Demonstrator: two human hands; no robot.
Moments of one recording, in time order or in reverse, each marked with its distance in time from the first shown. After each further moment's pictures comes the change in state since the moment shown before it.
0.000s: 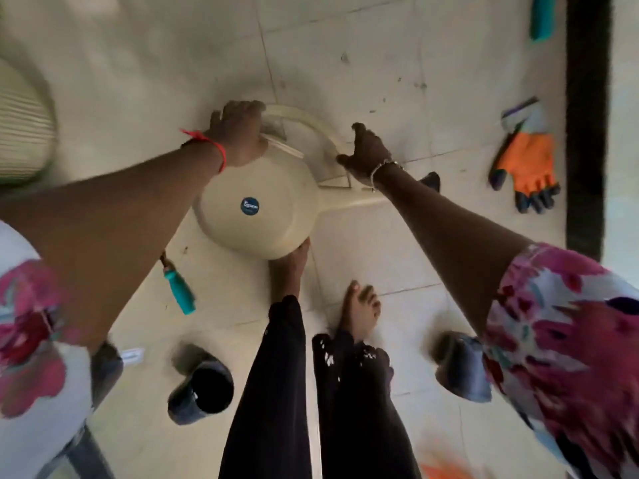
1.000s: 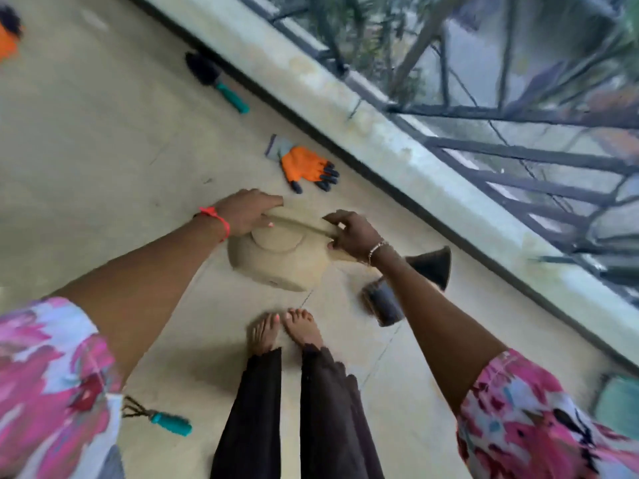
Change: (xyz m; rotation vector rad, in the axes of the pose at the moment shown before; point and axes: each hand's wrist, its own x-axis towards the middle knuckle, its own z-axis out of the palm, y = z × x) left_hand -0.124 0.354 -0.035 0.477 -0.345 0.830; right_hand -0.307 0.216 -0.102 0.663 0.362 0.211
